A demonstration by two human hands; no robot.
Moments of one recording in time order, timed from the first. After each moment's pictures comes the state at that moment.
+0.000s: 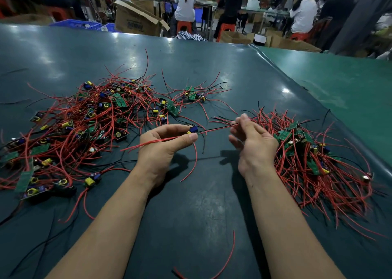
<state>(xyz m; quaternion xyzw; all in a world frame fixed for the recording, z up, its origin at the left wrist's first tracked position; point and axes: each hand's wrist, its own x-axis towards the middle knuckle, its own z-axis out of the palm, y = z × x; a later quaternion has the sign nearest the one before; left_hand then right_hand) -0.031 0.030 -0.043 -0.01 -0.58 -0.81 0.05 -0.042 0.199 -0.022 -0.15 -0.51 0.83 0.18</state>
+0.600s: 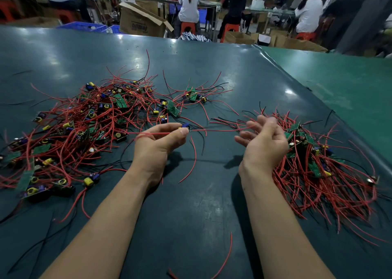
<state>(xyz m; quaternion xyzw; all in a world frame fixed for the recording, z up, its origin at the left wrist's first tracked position) -0.036 0.028 -0.045 0.03 -0.53 -0.85 0.06 -0.051 0.204 -0.029 -0.16 -0.50 0.79 0.33</state>
